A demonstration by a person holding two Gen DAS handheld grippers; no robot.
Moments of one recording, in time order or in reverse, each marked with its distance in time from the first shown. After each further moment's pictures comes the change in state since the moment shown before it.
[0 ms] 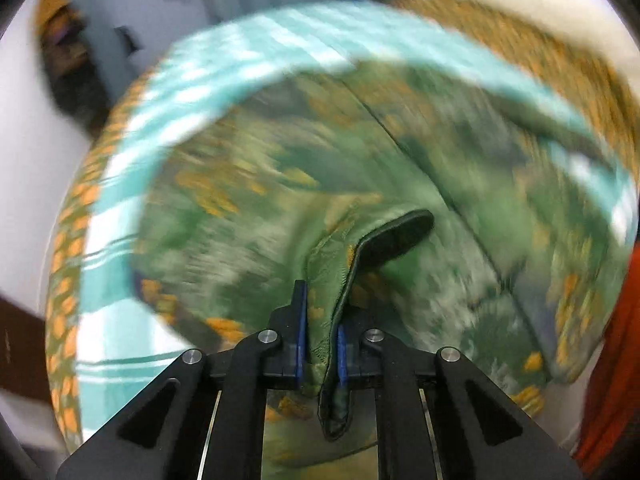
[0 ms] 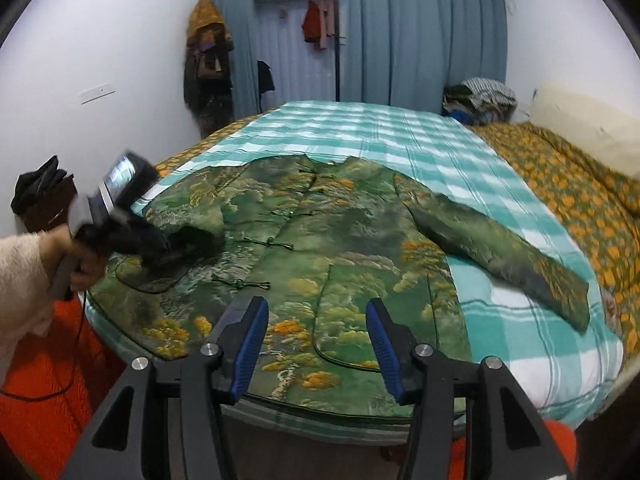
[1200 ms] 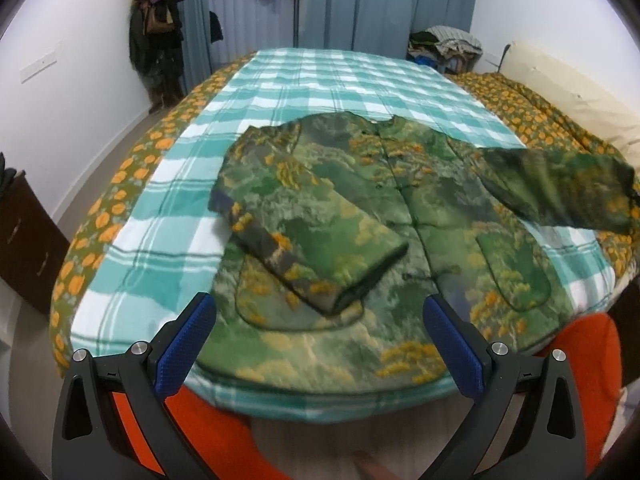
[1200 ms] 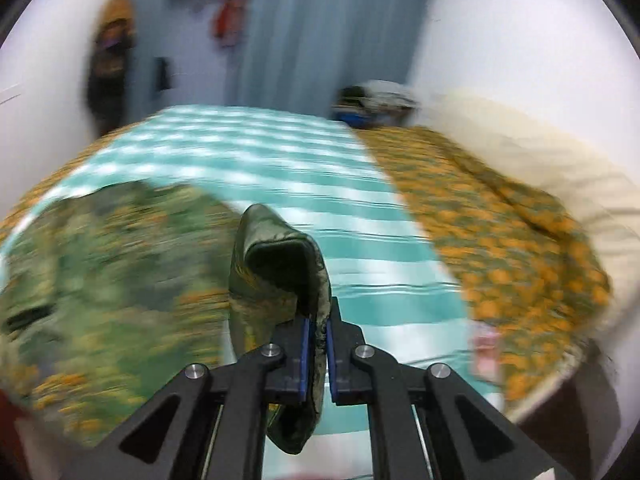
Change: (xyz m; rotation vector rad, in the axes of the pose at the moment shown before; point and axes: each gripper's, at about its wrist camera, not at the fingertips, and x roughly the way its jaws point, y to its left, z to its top) left arm -0.103 -0.037 -0.070 -0.260 -0.114 0.068; right arm -0.009 -0.252 0.081 0.096 0.036 -0.509
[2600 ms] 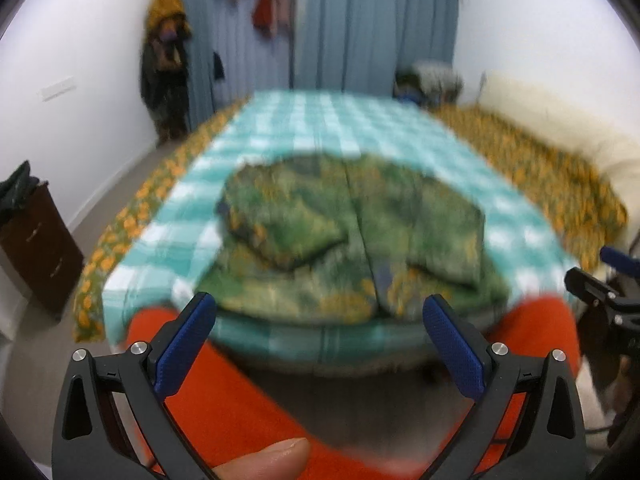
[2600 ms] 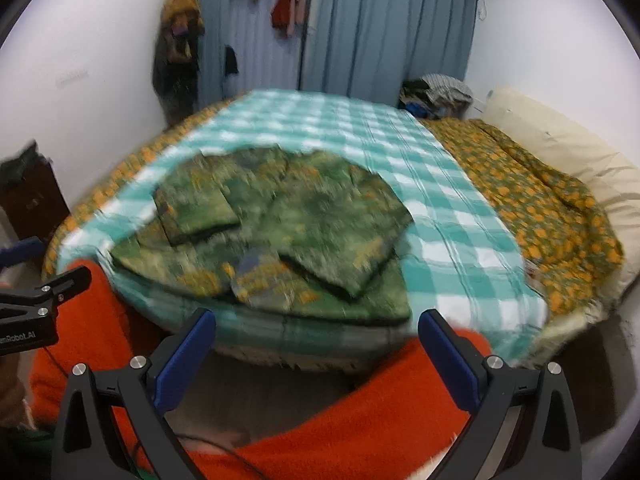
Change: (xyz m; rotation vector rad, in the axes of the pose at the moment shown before) left arm -0.146 -0.047 -0.072 -0.022 -0.218 -0.001; right arm -0.251 0.166 -0.115 -0.062 -0.031 0.358
